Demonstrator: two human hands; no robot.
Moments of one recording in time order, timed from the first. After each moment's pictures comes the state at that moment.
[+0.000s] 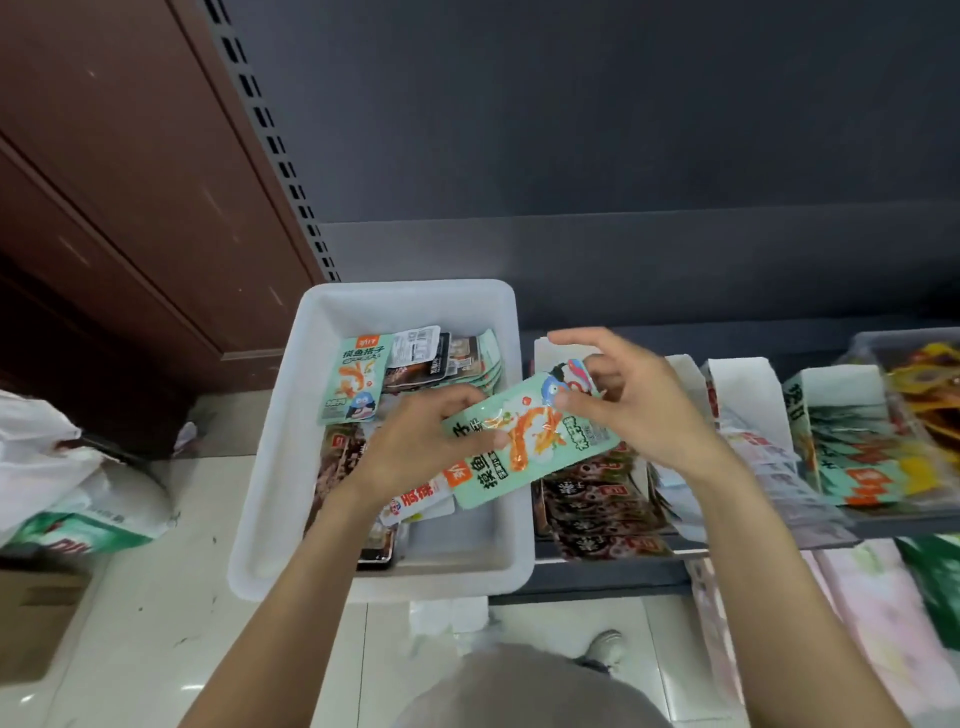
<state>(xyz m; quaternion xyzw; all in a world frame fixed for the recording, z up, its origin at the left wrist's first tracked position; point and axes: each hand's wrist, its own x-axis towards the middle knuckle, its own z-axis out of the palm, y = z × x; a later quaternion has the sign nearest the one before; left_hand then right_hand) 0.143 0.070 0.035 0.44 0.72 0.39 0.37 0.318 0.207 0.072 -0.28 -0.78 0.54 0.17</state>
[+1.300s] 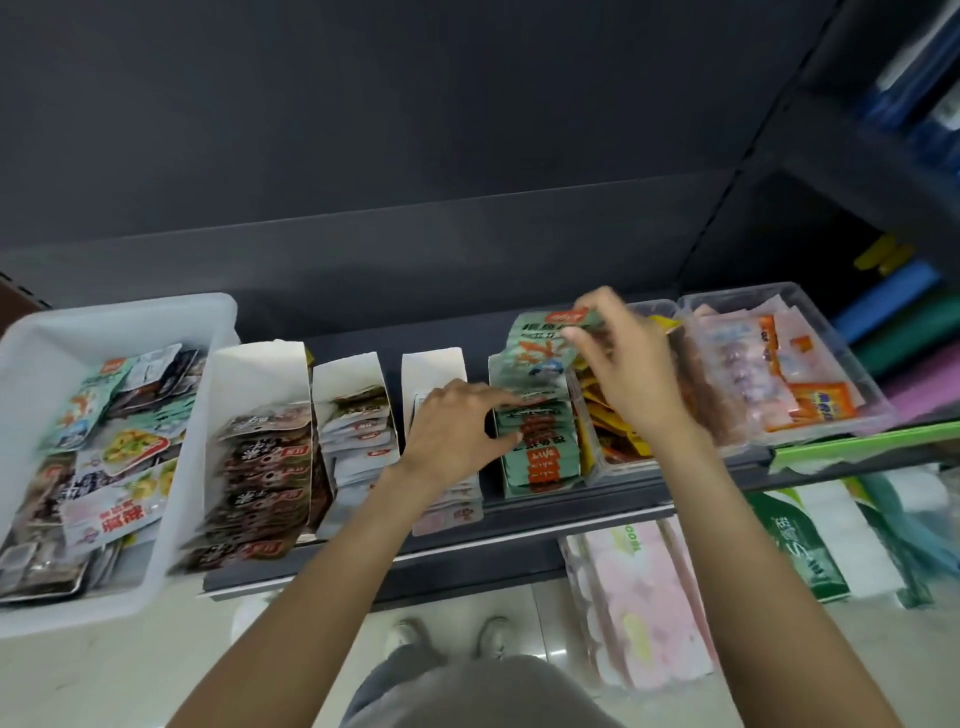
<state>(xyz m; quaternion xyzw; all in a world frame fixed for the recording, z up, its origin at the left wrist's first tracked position) 0.429 0.293 0.000 0.62 0.76 0.14 0.14 0.586 0.416 0.035 -0.32 -0.86 0.24 0.33</state>
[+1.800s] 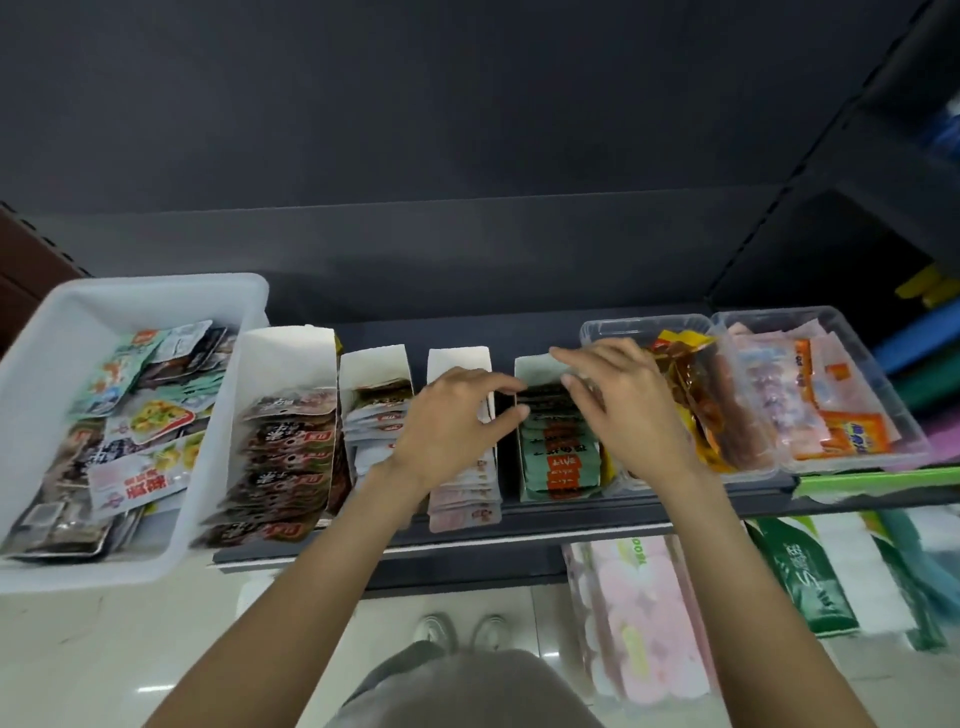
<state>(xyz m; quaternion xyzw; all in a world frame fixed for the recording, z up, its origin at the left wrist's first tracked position) 0.413 0.277 0.016 0.59 0.74 0.28 0.12 0.579 0.396 0.019 -0.28 -0.93 0.11 0.23</state>
